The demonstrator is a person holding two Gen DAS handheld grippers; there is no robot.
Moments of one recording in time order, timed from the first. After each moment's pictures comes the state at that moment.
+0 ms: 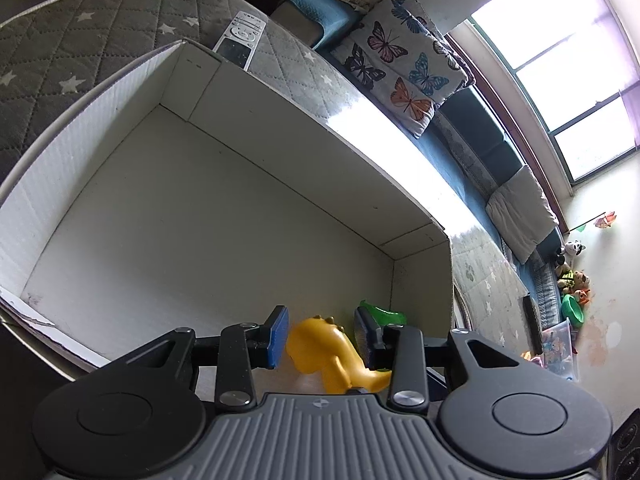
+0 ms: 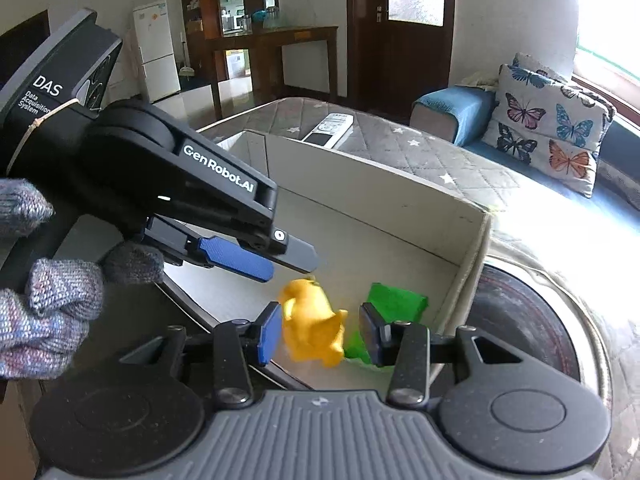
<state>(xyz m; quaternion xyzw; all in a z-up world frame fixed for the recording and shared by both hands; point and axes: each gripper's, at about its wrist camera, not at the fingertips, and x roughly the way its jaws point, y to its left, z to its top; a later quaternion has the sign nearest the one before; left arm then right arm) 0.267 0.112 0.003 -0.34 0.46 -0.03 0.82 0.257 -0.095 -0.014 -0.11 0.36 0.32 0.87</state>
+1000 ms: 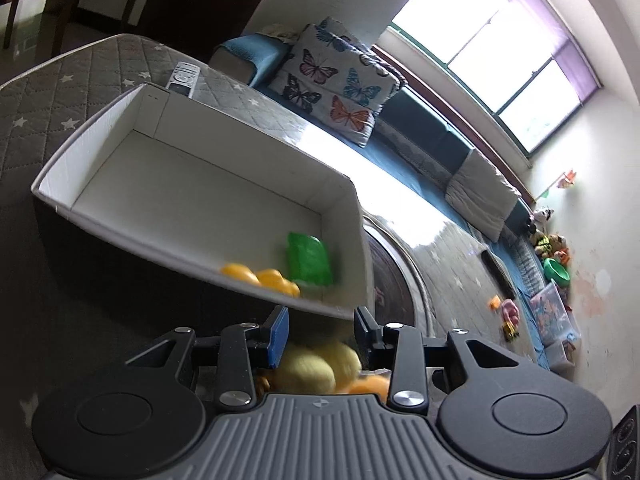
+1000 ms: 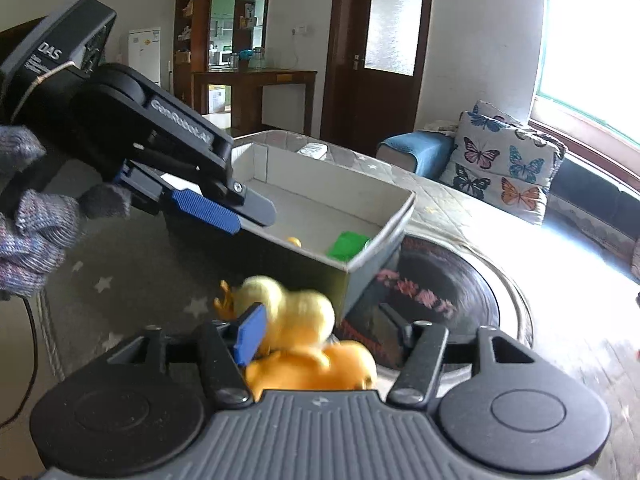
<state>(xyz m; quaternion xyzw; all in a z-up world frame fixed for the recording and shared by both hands) 0.155 0.055 0.050 -0.26 0.39 -0.09 0.88 0.124 -0.167 0.004 -0.13 0.29 0.28 0.91</state>
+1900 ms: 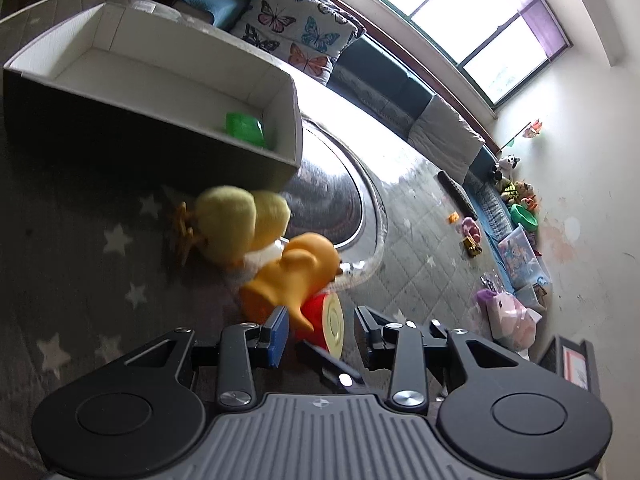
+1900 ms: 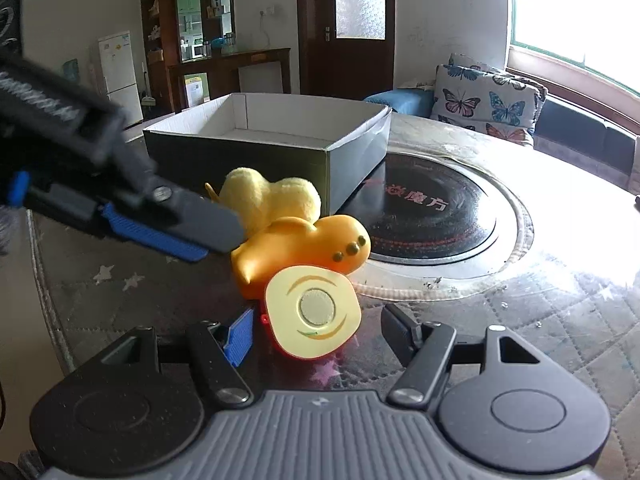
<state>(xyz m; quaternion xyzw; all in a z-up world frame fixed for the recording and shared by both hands) 0.093 0.000 0.016 -0.26 0.44 -0.16 0.85 0.096 -0.204 -0.056 -0.08 0.33 0.26 0.90</state>
